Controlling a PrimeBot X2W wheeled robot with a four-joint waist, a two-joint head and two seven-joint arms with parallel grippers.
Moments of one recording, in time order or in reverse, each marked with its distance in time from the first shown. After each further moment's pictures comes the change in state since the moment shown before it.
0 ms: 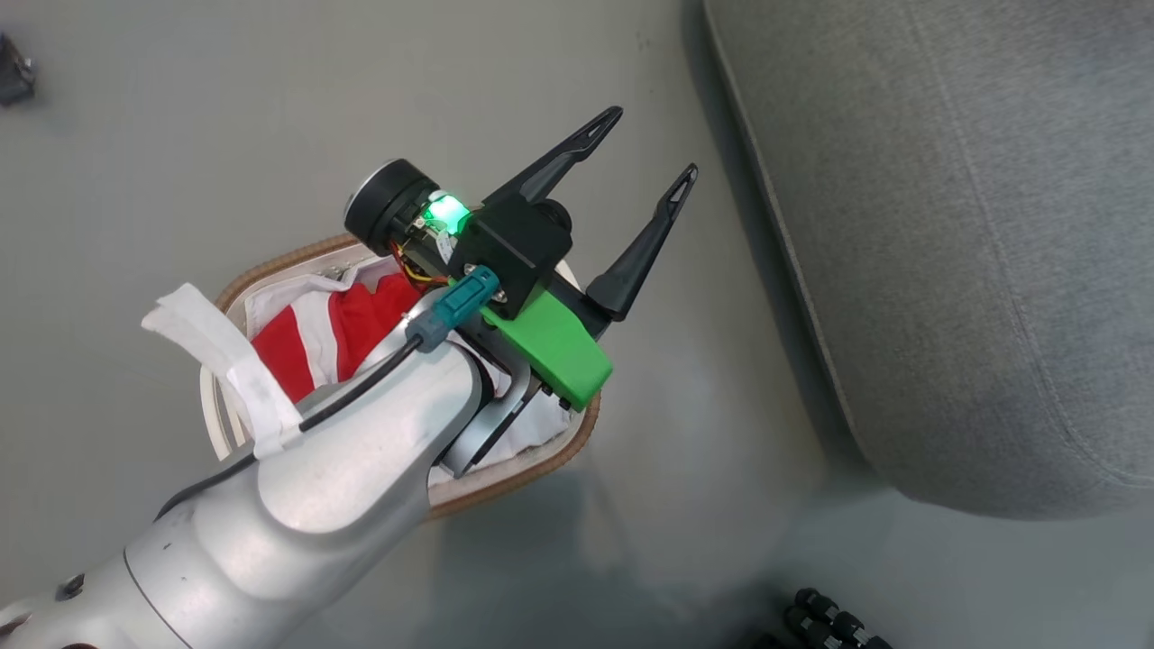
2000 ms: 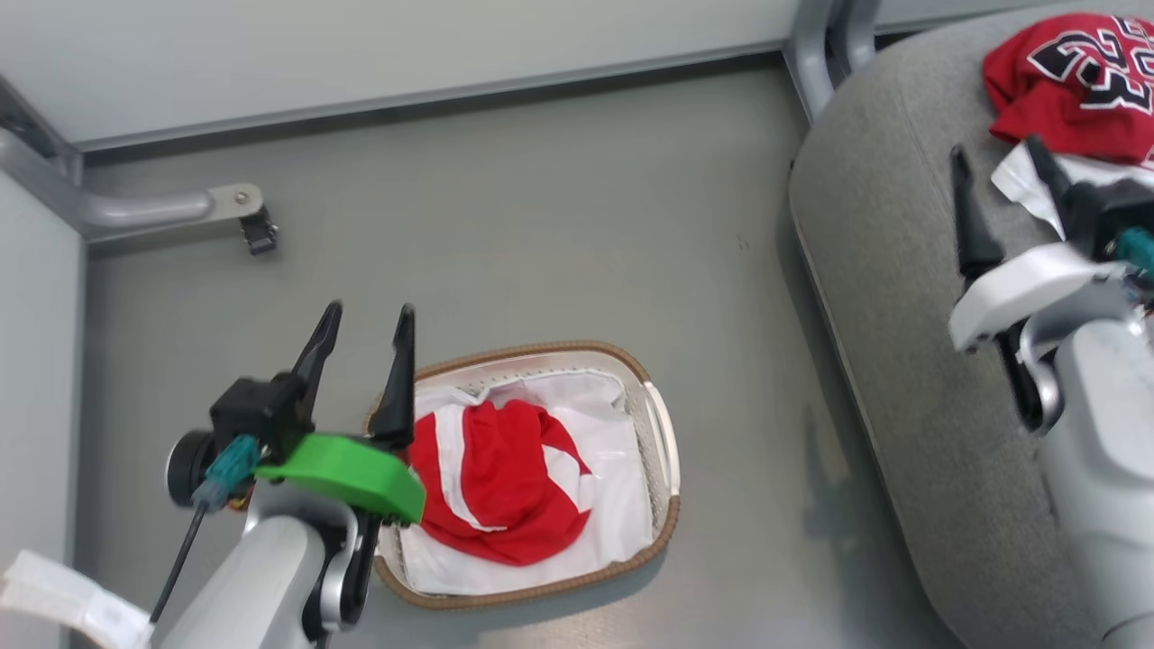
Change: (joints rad) left arm 0.520 0.022 0.438 0.084 -0.033 0.079 -0.112; right arm 0.763 0.375 0.071 -0.121 0.000 0.000 -0.268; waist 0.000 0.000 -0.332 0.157
